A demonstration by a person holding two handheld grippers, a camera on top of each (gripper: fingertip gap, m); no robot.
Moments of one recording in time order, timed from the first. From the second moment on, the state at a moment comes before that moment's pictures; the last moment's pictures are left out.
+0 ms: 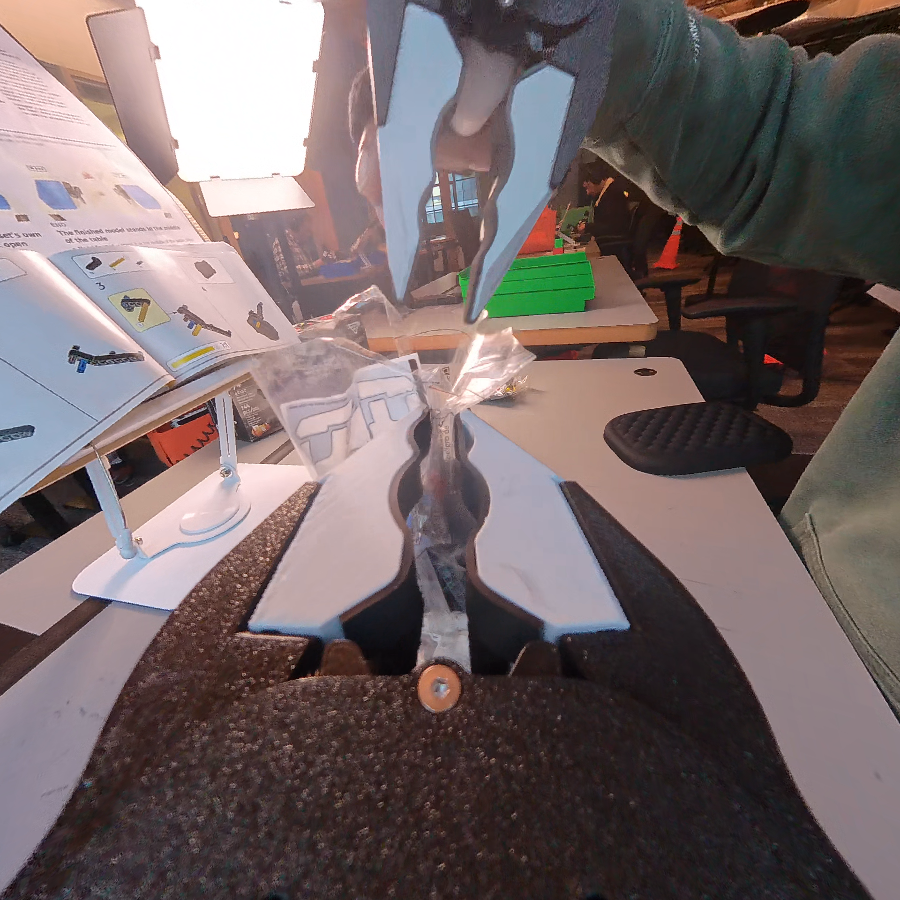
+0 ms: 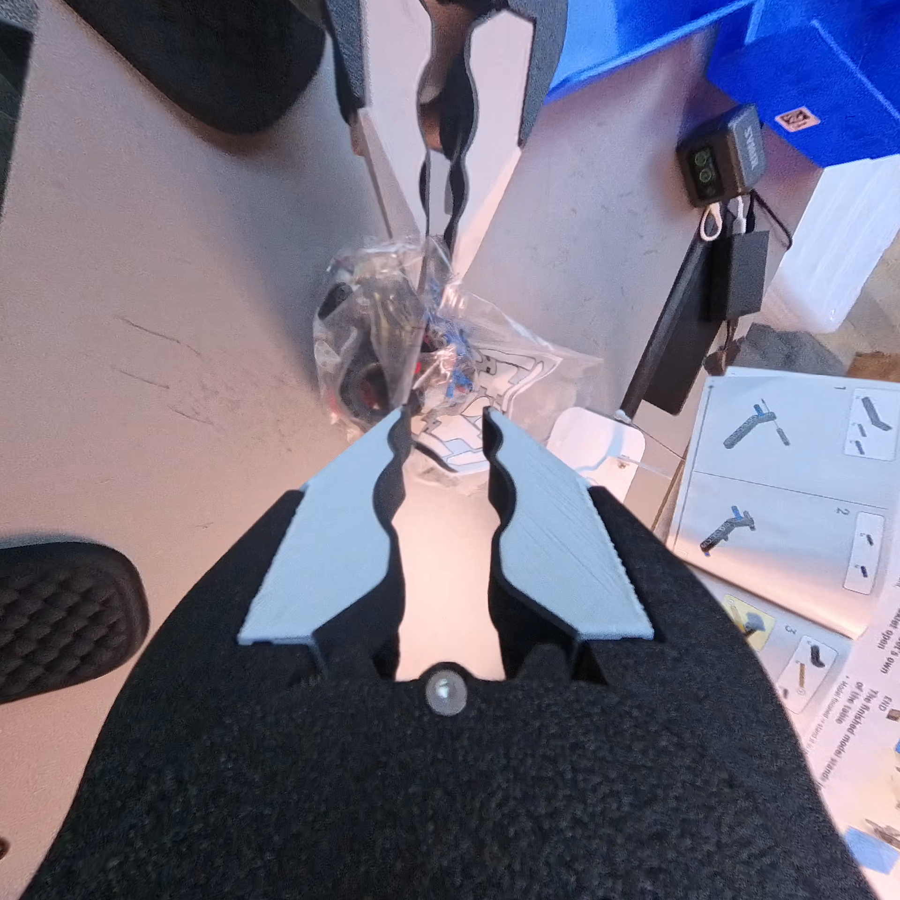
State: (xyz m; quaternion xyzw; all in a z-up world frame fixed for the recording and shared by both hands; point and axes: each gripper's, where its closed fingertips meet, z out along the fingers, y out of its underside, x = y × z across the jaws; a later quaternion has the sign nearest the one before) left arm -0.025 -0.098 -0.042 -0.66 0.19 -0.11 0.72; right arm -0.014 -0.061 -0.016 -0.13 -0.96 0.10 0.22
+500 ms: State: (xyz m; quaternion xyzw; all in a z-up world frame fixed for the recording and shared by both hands) left arm -0.031 -0.109 -0.041 -0.65 0.19 -0.13 0.72; right arm 0.003 -0.038 -0.053 -0.07 -0.97 0.02 0.22
